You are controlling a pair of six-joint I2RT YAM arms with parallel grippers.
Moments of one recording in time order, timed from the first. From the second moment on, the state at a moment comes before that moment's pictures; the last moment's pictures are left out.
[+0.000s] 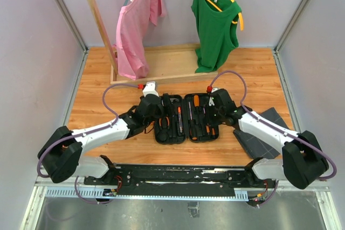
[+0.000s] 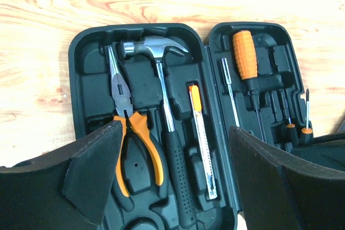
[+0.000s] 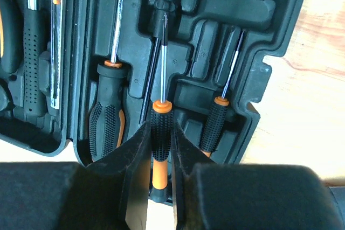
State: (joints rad) left arm -0.79 1.30 0.66 0.11 -0.37 -0.68; right arm 0.57 1.27 0.72 -0.35 -0.05 0.35
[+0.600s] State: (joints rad) left arm -0.79 1.29 0.63 0.11 -0.34 -0.71; right arm 0.57 1.34 0.73 -0.35 -0.07 0.38
